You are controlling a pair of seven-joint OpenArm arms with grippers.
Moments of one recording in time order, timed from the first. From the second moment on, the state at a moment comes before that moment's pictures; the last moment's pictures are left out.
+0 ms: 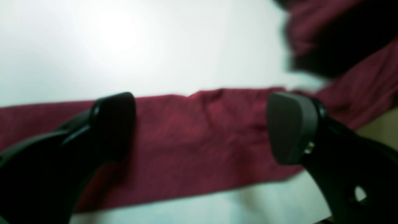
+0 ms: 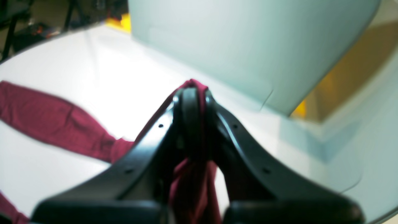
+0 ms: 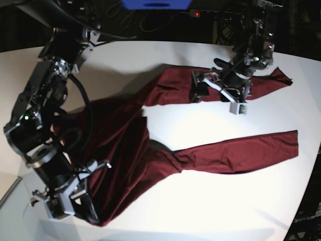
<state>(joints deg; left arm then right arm) 14.9 -14.7 4.5 98.5 -35.7 -2.9 36.3 19.8 0.1 13.8 116.7 15.0 39.6 -50.5</state>
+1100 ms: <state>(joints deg) 14.4 -14.7 4.2 99.3 -35.3 -2.9 36.1 31.4 -3.1 3.2 116.8 14.9 39.9 -51.0</state>
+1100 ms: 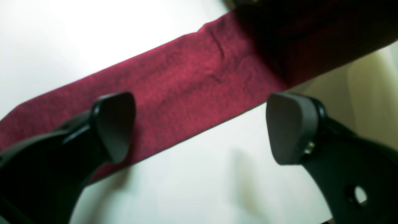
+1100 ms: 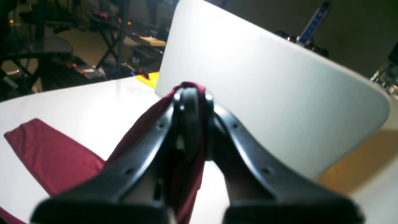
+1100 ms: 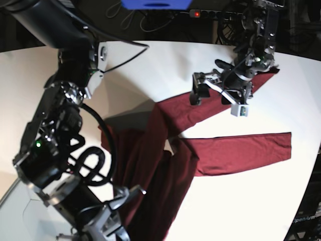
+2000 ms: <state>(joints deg) 16.8 -28.0 21.6 110.2 -35.8 -3.4 47.9 30.6 -0.3 5.1 116.4 7.5 39.9 -50.7</state>
